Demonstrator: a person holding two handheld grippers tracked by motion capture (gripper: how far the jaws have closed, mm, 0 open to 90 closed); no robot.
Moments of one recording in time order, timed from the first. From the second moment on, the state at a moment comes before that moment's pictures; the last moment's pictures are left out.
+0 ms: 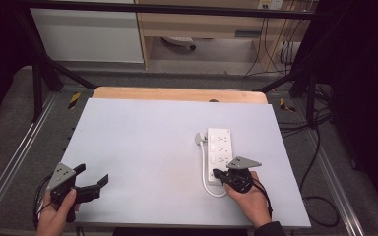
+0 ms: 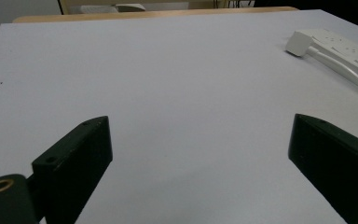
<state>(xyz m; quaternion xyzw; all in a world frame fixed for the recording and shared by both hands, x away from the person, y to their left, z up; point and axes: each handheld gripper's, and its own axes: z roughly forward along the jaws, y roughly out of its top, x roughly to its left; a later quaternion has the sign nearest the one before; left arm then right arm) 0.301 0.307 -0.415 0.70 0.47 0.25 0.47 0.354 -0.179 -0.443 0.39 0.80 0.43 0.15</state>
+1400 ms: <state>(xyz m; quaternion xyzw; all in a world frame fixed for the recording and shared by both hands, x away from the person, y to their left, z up) 0.302 0.306 -0.415 0.70 0.47 0.25 0.47 0.353 -0.175 -0.441 0.38 0.81 0.42 0.16</state>
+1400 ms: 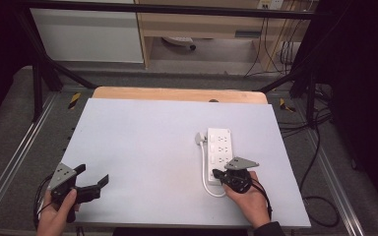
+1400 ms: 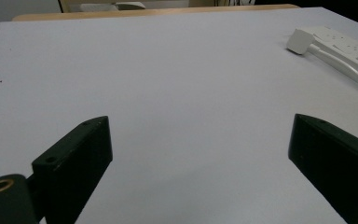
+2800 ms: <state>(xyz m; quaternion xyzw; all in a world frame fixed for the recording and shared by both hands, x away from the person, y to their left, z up) 0.302 0.307 -0.415 0.70 0.47 0.25 0.47 0.354 -0.176 -0.440 0.38 0.81 0.41 0.16</state>
